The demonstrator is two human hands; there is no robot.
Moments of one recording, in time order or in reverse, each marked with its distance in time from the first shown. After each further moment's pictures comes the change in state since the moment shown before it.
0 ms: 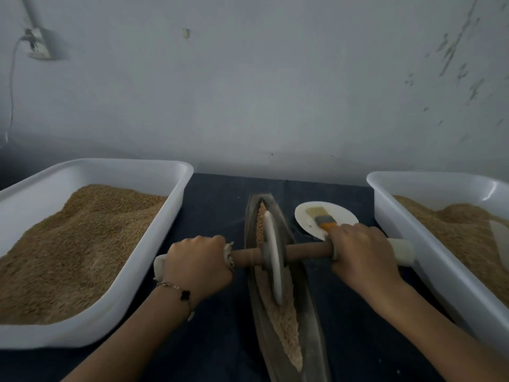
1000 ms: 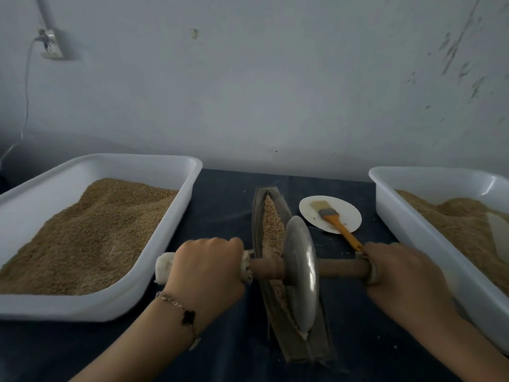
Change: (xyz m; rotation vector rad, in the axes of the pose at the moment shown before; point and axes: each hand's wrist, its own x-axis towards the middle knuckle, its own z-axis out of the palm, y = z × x) left_hand -0.052 0.014 -0.040 0.140 0.045 0.120; right_hand -0.059 0.007 -0.035 0.048 -0.045 0.061
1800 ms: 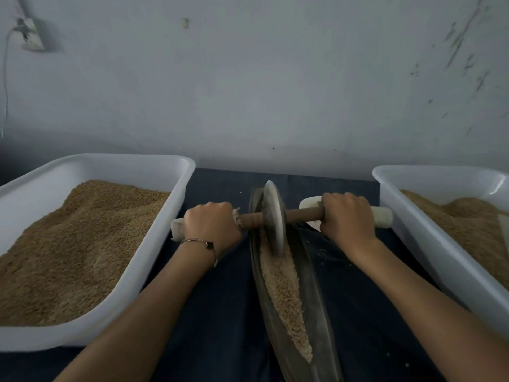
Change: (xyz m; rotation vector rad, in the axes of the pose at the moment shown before) left_hand 0.118 -0.021 0.058 -0.132 0.092 -0.189; right_hand 0.132 -0.009 0.067 -0.068 0.161 0.047
